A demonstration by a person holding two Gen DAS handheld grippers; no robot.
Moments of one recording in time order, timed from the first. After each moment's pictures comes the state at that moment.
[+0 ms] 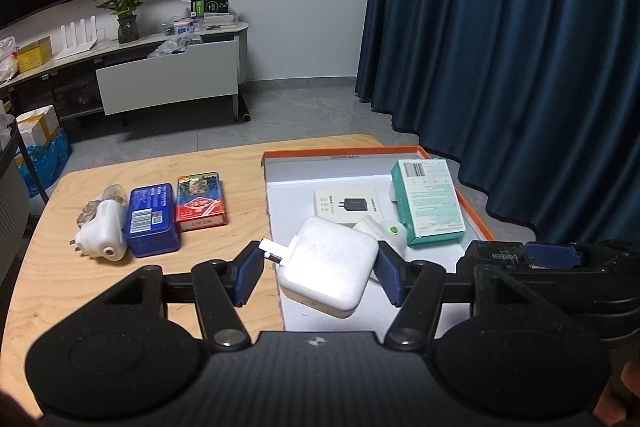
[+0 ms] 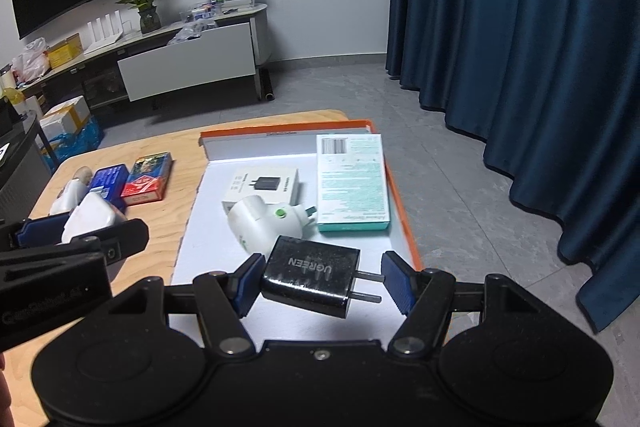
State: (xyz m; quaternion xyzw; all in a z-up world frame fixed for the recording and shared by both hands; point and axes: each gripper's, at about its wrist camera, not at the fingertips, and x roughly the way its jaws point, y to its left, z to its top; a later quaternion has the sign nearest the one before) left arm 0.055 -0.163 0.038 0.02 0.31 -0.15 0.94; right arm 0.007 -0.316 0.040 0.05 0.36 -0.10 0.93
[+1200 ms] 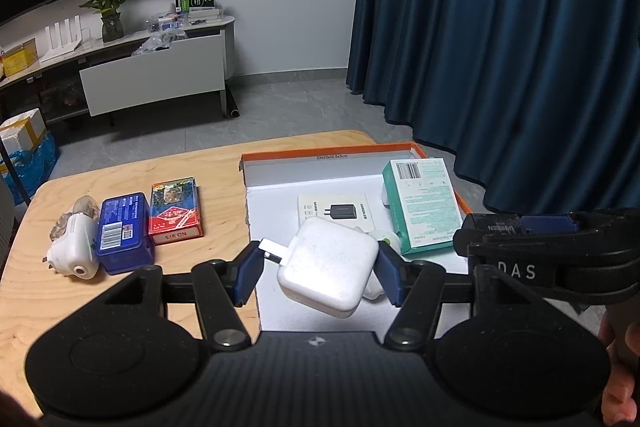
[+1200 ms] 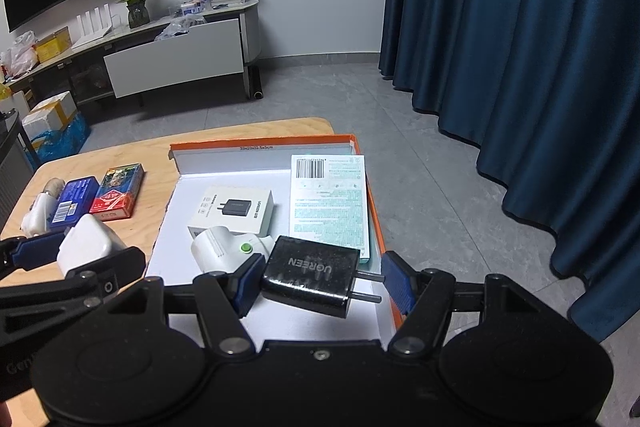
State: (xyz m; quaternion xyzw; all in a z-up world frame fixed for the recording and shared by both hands) left arm 0.080 -0.182 0.029 0.03 0.32 -0.15 0.93; right arm 0.048 -0.340 0.037 0.04 0.37 -0.11 0.92
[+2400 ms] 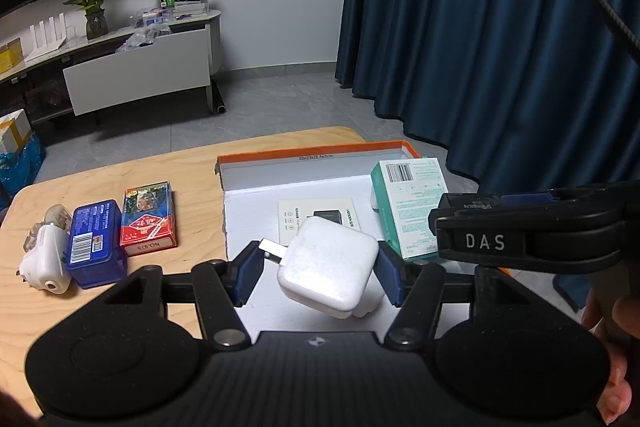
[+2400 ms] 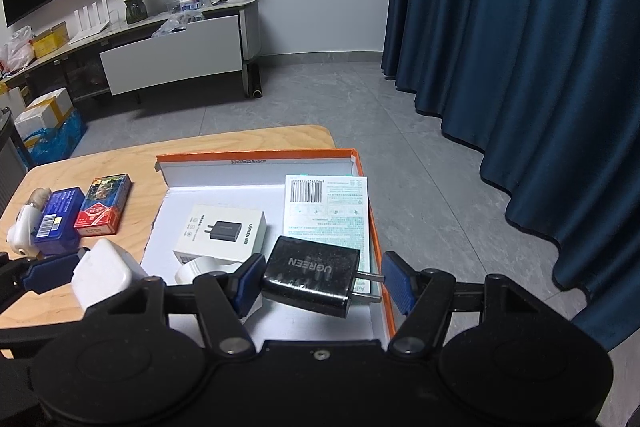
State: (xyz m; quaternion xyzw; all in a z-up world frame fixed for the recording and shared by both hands) left arm 0.100 -0.197 0.020 0.03 0.33 -0.17 0.93; right arm 0.077 -0.349 0.038 0.03 0.37 -0.11 0.92
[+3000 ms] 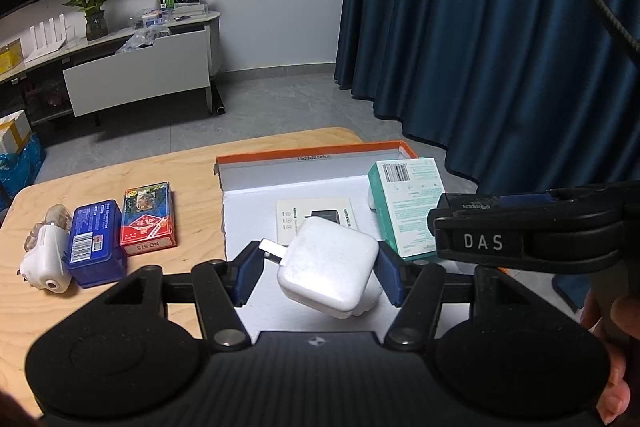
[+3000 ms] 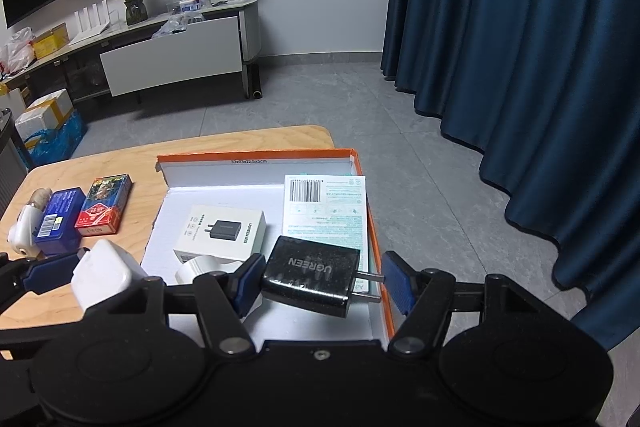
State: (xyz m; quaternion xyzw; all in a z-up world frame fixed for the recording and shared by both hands) left arm 0.098 -0.198 0.021 0.03 0.33 -0.17 0.93; right arm 0.083 -0.350 0.032 0.03 0.37 -0.11 0.92
